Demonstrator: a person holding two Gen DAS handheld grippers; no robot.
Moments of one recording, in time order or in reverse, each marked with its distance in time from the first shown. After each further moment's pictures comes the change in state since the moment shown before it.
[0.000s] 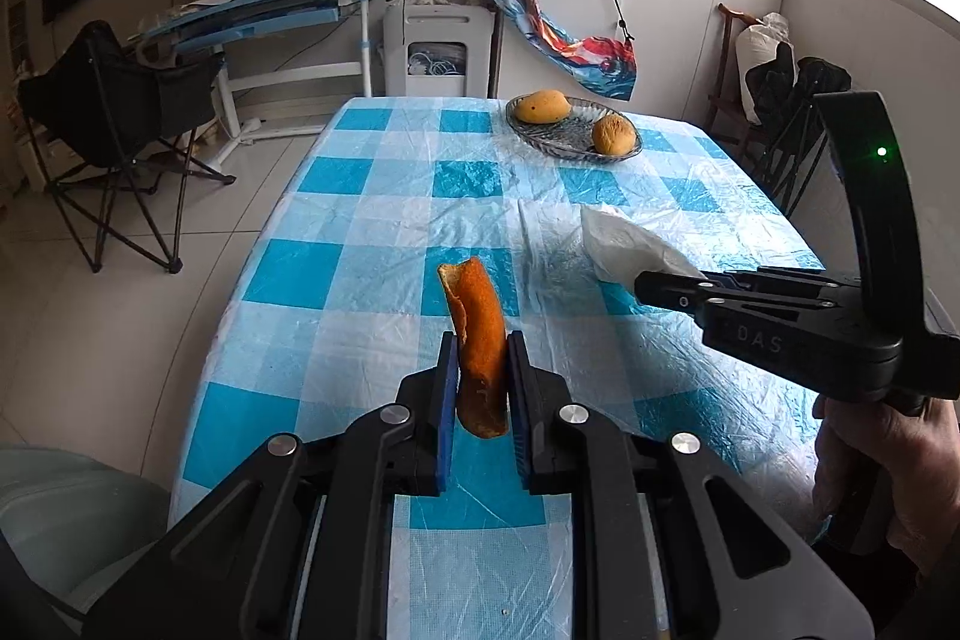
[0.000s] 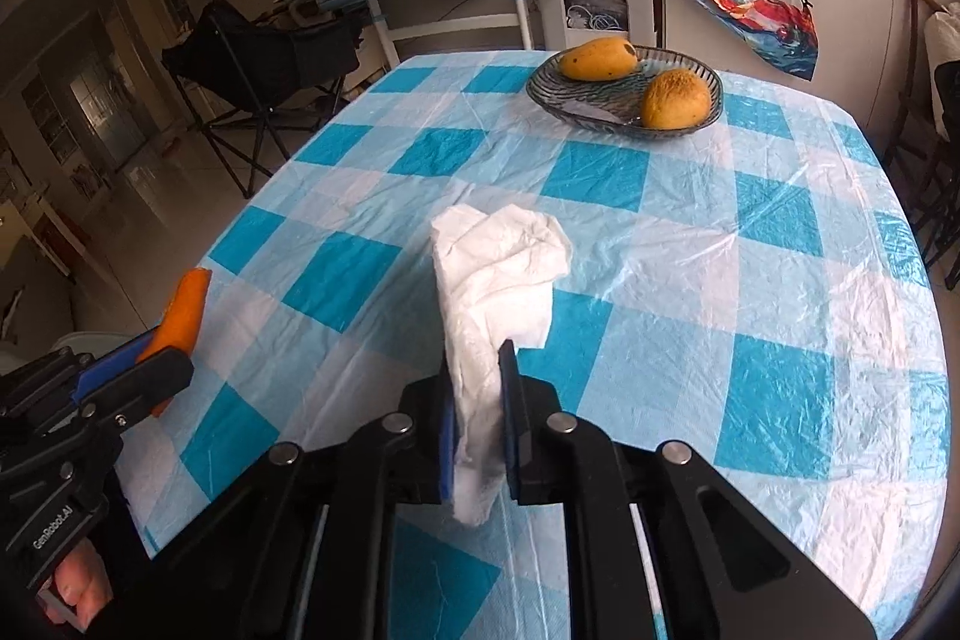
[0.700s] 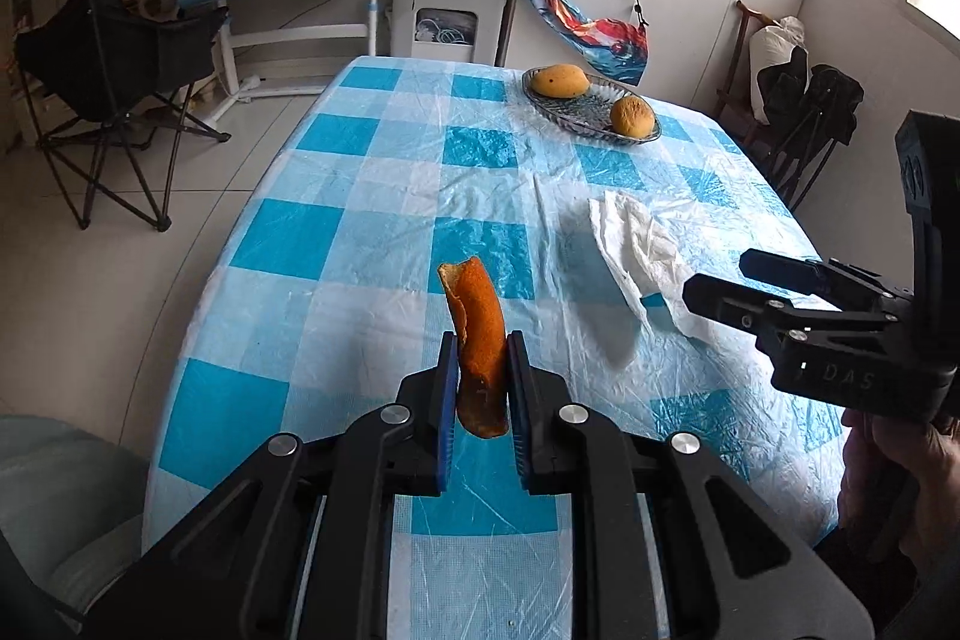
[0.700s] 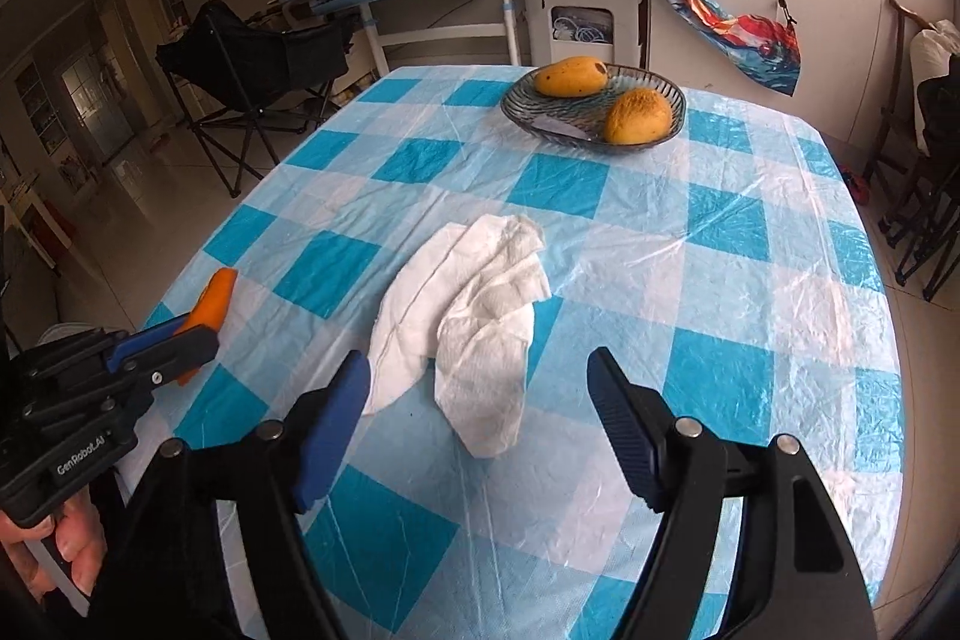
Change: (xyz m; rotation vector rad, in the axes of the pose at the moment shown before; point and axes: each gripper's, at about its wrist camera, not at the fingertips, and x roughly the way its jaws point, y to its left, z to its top) left arm 0.023 0.014 0.000 -0.079 0.081 -0.034; right arm -0.003 0.003 0.004 -0.053 -0.010 -0.078
